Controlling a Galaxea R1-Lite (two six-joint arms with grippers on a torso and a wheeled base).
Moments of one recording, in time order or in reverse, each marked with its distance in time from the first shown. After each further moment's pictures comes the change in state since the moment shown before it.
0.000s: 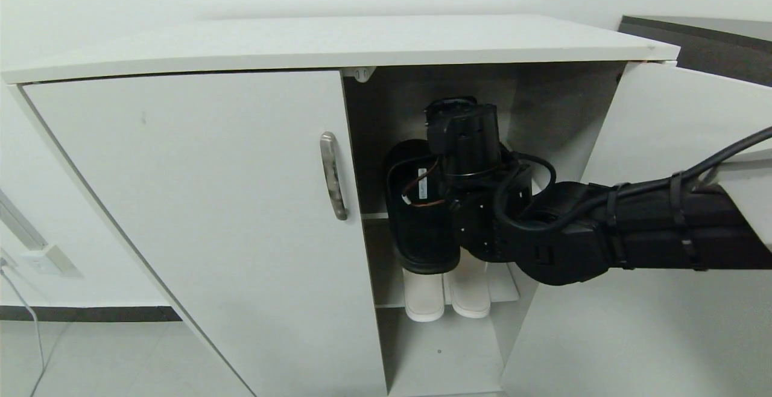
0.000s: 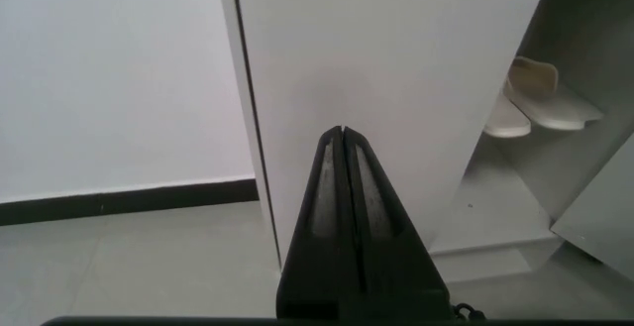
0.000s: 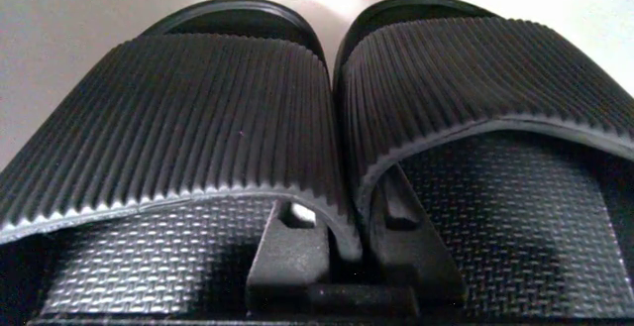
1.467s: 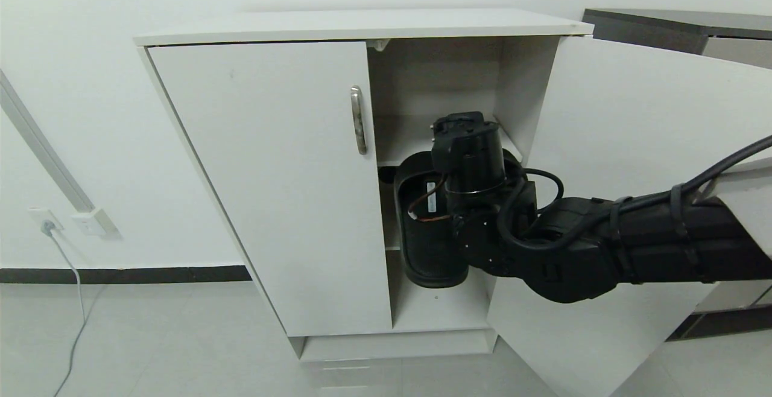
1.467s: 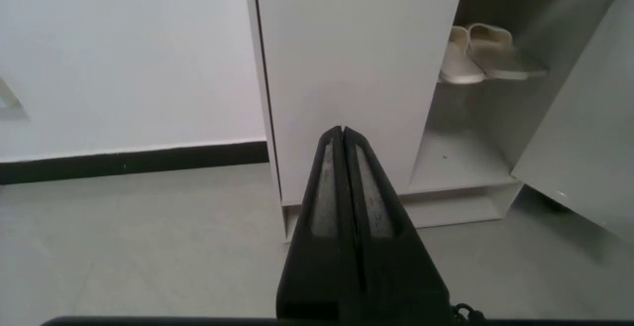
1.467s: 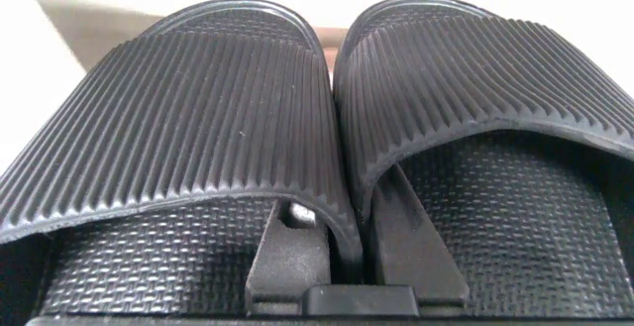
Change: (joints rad) left arm 0.000 0.000 0.000 0.000 0.000 0.000; right arm 0.020 -0.024 0.103 -0.048 -0.066 -0.008
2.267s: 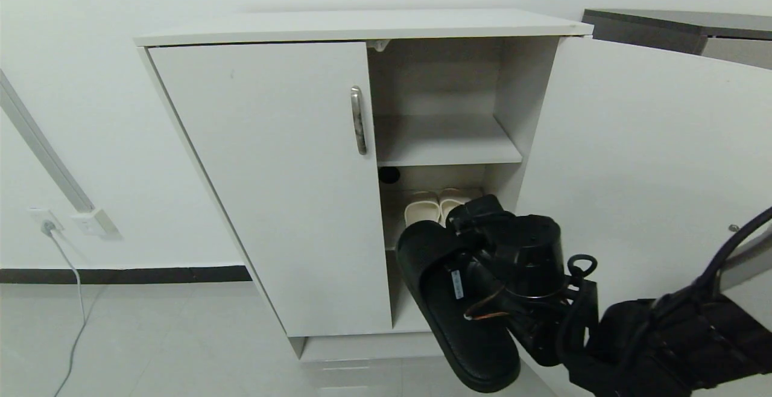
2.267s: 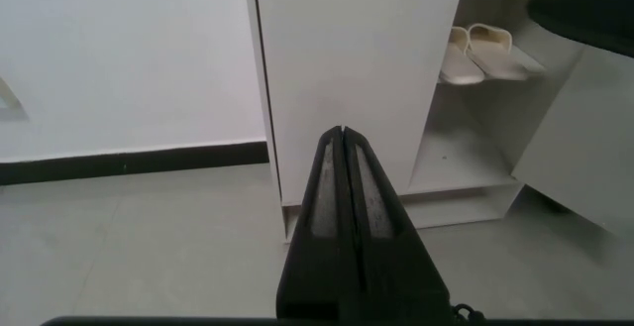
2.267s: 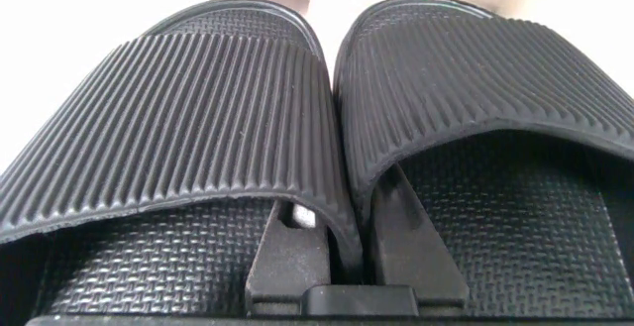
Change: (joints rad) left arm 0.000 0.000 0.000 0.000 0.000 0.000; right arm 0.003 -0.080 0.597 -0.477 0.290 -0.105
